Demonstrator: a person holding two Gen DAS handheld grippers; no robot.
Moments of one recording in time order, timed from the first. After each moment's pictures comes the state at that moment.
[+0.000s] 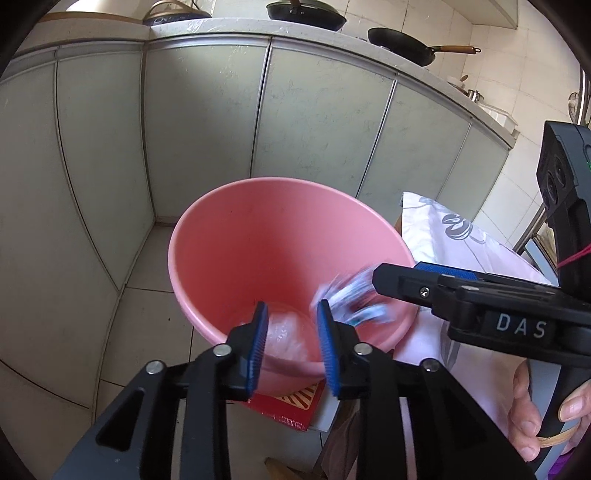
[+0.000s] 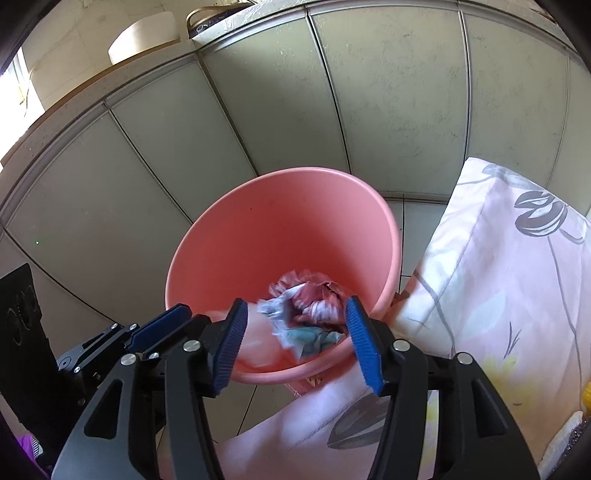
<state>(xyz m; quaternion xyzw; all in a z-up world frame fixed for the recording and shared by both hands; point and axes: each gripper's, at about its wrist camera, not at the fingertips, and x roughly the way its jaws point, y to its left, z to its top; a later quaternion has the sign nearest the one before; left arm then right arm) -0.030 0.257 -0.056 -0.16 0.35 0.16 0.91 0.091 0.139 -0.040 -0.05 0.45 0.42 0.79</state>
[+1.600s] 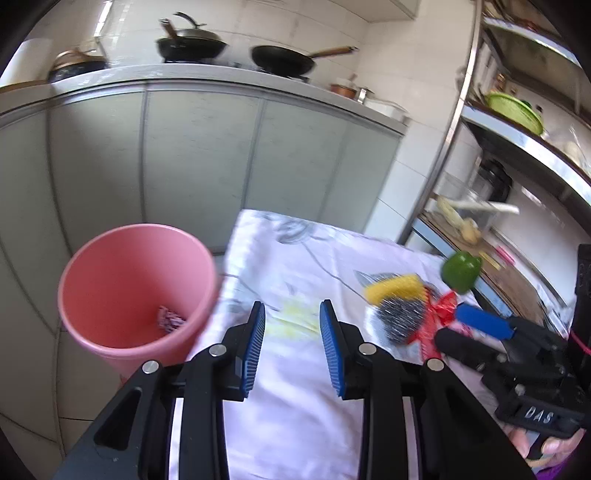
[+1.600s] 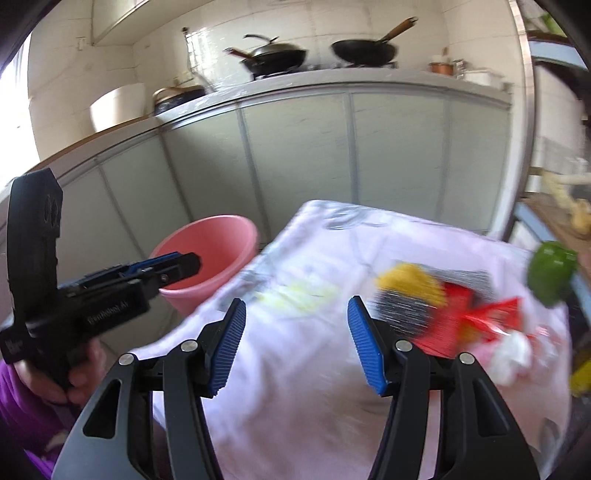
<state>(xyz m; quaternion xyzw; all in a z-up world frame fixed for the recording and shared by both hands) -0.045 0.116 0.029 -0.12 0.31 -0.02 0.94 -0.019 -0.103 0.035 -0.03 0.31 0.27 0.91</state>
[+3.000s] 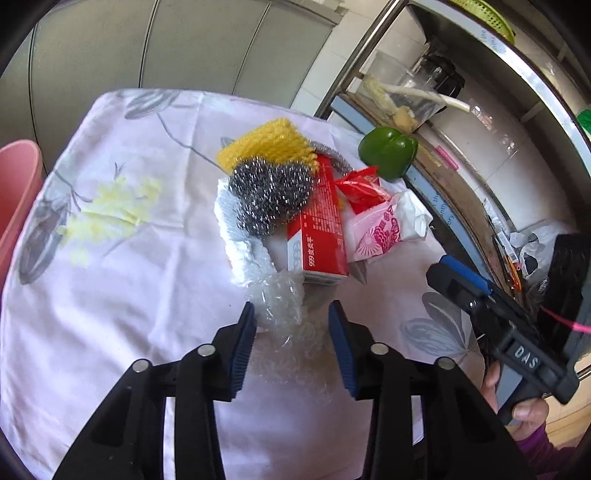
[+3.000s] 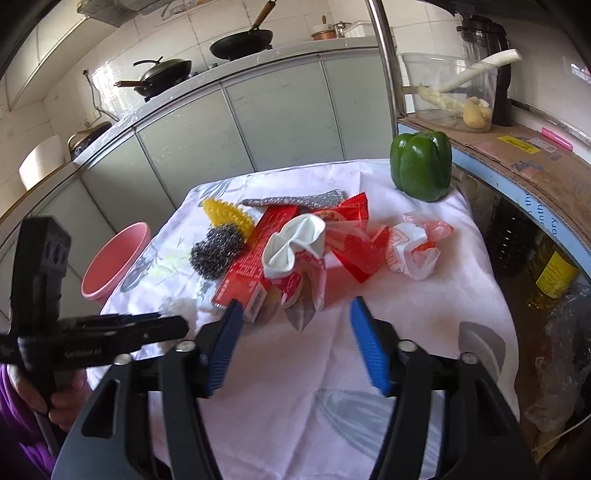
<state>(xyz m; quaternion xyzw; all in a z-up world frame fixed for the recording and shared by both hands) 0.001 -0.003 -0.036 -0.13 0.47 -0.18 0.85 -0.009 -0.236 -0.020 0.08 0.37 0.16 0.91</state>
